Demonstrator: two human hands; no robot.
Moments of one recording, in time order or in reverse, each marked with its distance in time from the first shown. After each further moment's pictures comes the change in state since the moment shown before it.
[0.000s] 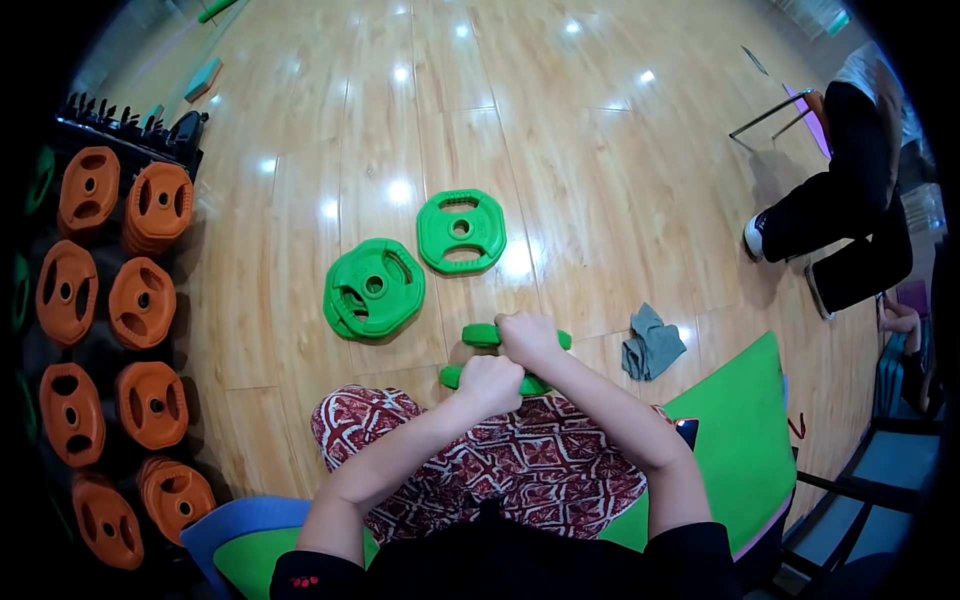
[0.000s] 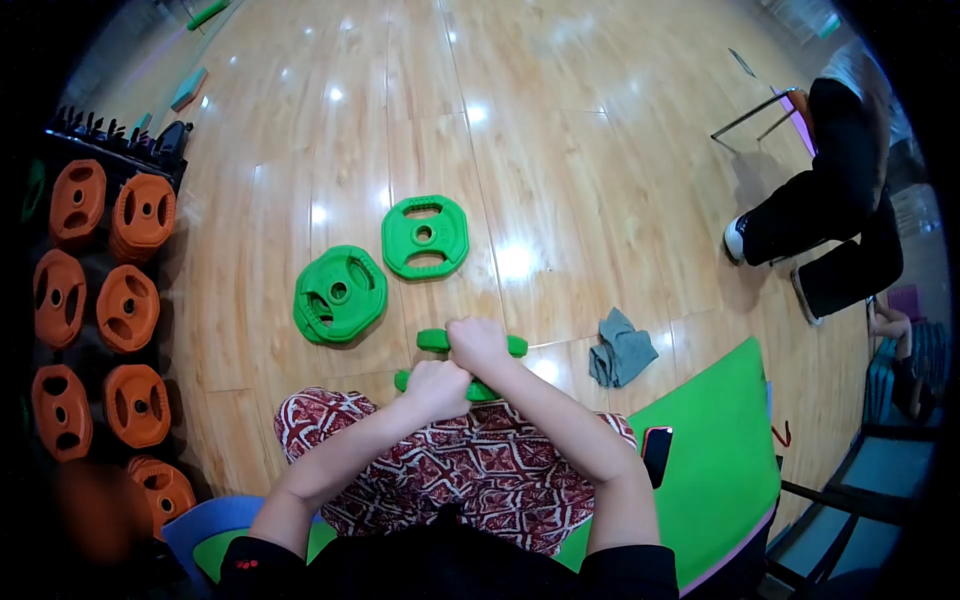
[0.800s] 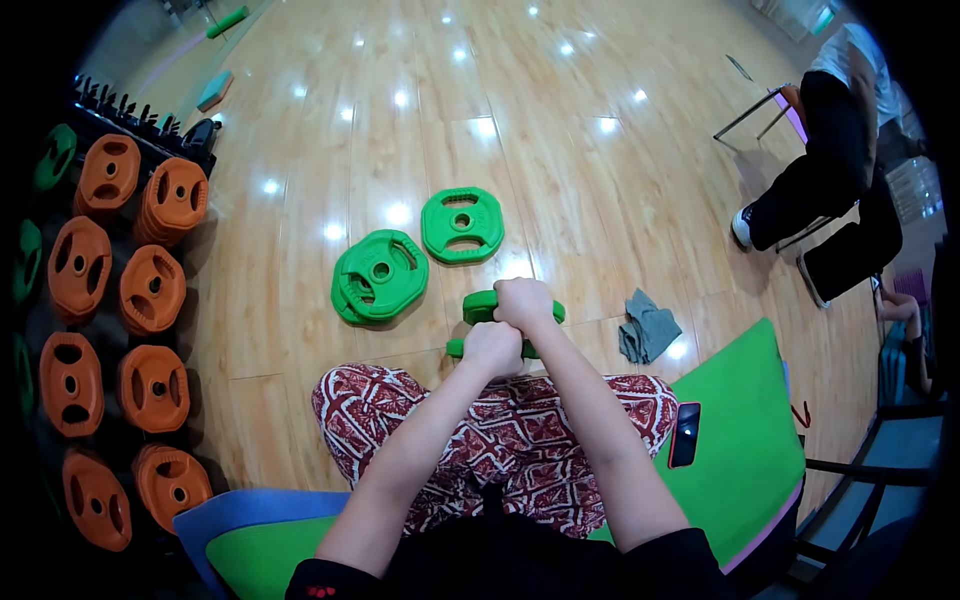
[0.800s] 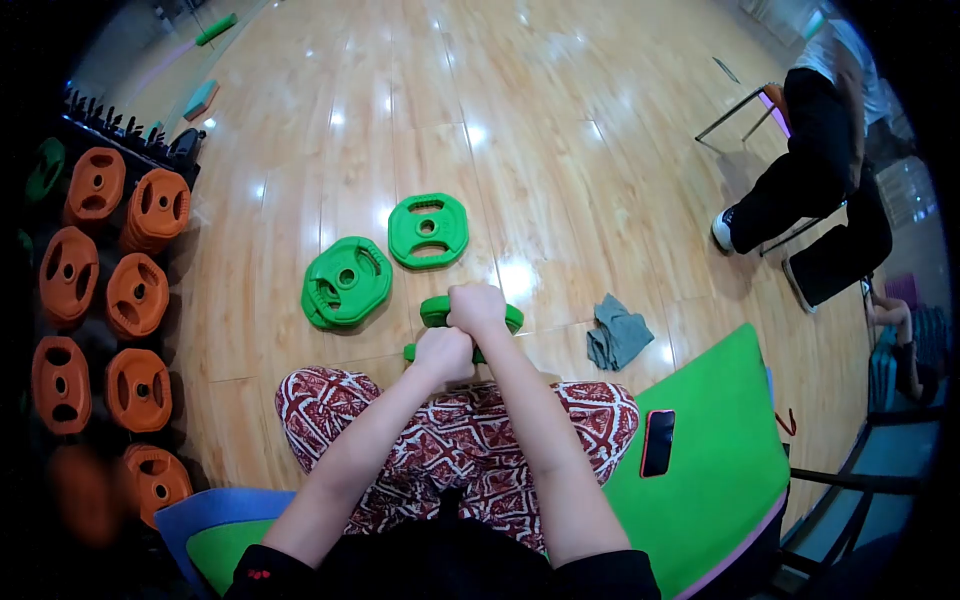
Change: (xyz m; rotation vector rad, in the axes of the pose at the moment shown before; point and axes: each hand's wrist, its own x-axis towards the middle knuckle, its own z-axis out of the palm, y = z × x) left_hand 0.002 0.005 0.013 0.083 0.086 -0.083; right_hand 0.006 -0.008 0.000 -0.083 0.065 0.128
